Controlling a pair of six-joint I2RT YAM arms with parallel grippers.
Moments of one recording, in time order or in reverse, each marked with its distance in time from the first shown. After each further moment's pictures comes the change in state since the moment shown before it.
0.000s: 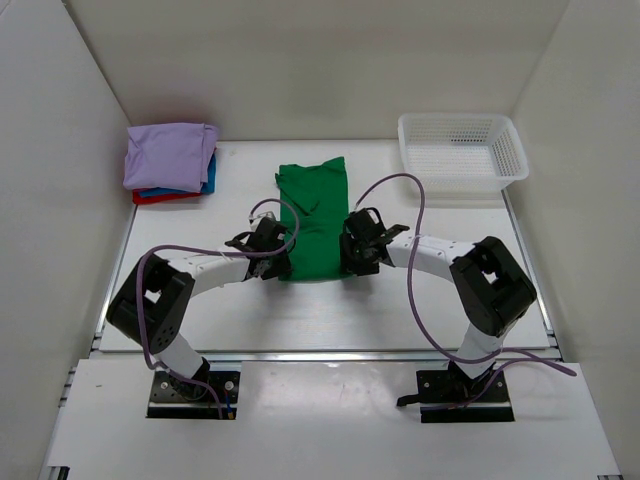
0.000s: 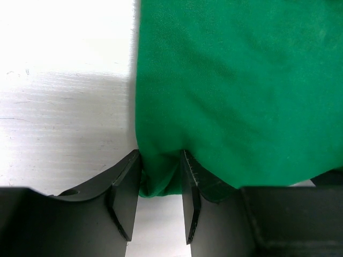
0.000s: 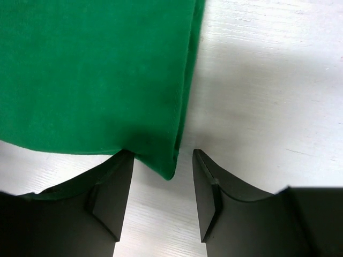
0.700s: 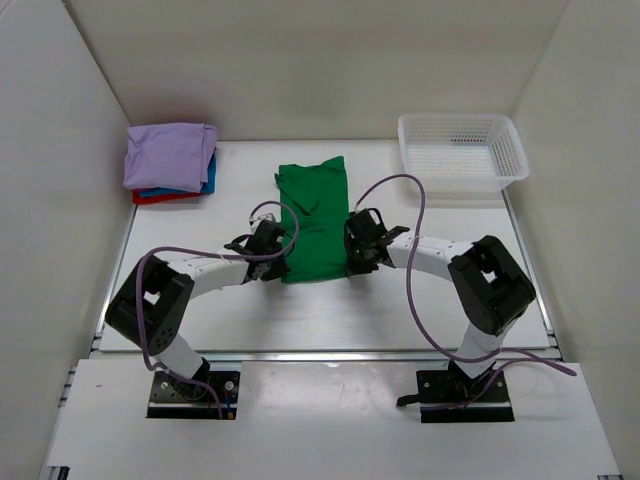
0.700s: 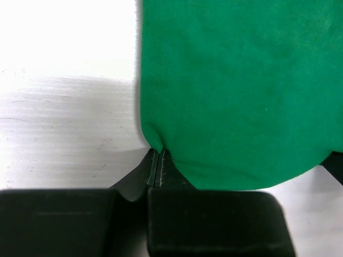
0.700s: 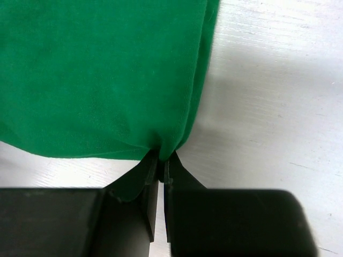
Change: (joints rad) left arm -0.003 -0.011 -0.031 0.034 0.011 0.011; right arm -0.005 0.012 -0.017 0.052 -0.015 -0.013
